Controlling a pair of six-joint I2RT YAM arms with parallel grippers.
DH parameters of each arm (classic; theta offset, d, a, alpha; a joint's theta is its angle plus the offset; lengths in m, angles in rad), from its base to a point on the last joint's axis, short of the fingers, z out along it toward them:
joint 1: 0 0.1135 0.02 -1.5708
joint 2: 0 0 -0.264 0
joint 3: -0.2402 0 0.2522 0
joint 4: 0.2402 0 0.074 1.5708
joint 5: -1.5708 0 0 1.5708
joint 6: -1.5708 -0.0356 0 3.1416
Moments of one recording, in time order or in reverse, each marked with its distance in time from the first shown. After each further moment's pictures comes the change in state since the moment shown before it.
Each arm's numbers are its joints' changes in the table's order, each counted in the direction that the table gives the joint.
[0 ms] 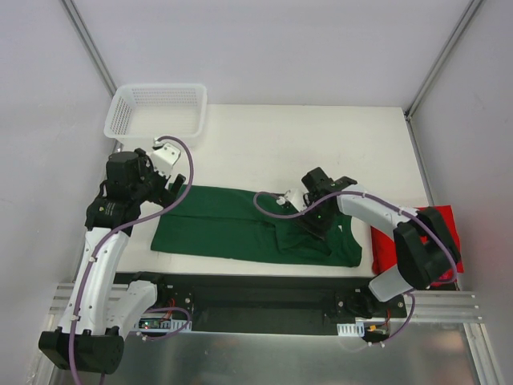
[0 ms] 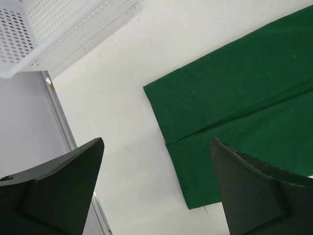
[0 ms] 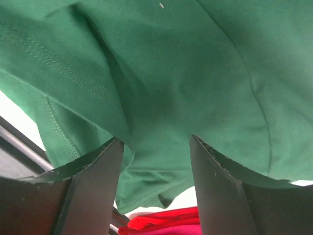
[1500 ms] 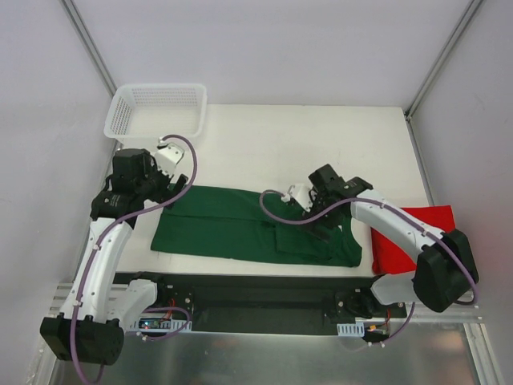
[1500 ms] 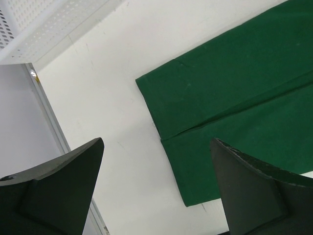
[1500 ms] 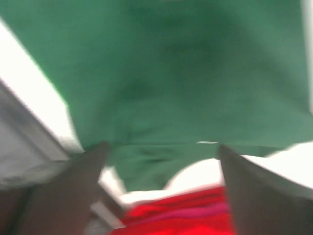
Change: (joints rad) left arm 0.000 0.038 0.013 0.000 0.000 -0.003; right arm 0.040 -0.154 -0.015 0.124 -0.012 0.037
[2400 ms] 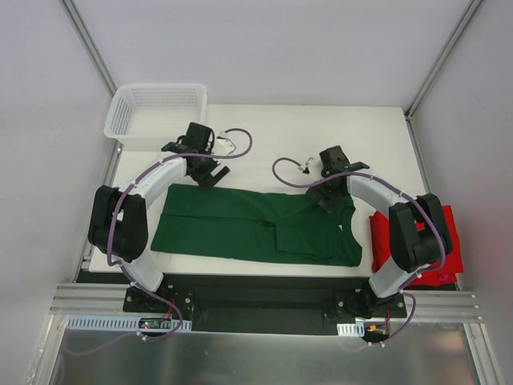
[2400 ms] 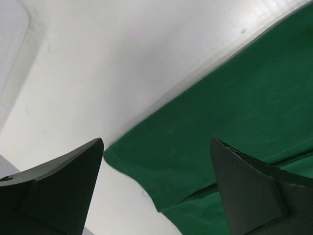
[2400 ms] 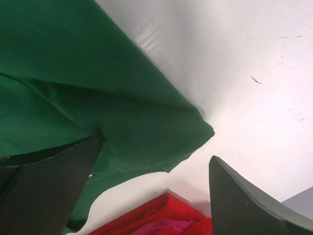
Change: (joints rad) left arm -0.213 0.757 -0.268 -0.108 0.148 -0.052; right arm -0.258 0.281 -0.091 -0.350 -0.291 -0.063
